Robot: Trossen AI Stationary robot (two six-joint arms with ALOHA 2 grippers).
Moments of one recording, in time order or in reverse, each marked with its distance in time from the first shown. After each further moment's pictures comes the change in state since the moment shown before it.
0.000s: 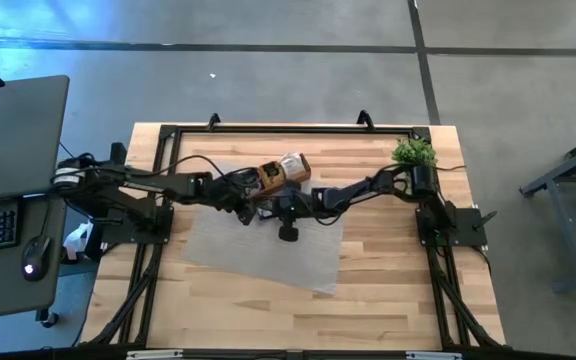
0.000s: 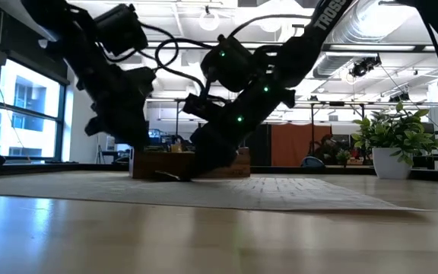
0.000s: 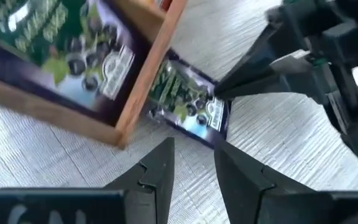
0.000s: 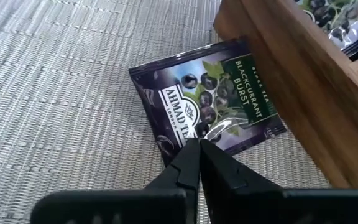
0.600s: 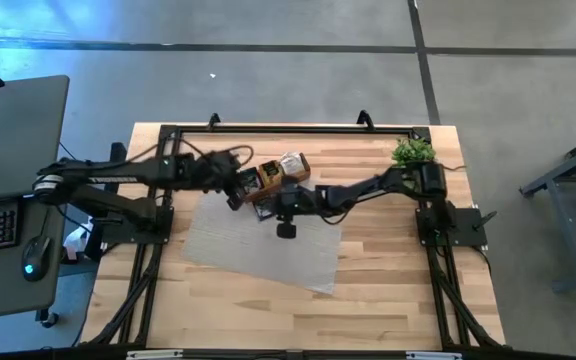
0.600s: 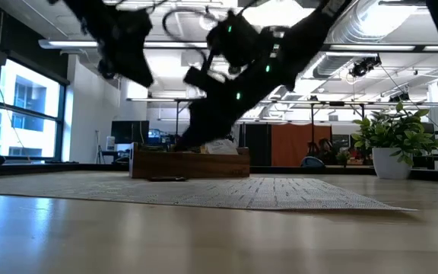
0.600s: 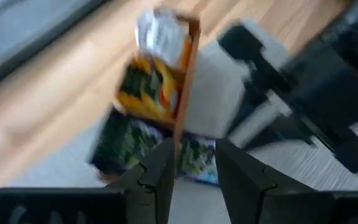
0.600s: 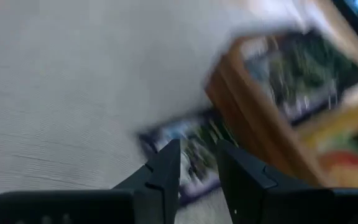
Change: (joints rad) left arm 0.017 -0.205 0.280 -0.386 -0.181 0.320; right arm 0.001 -0.112 -0.005 0.127 0.002 -0.045
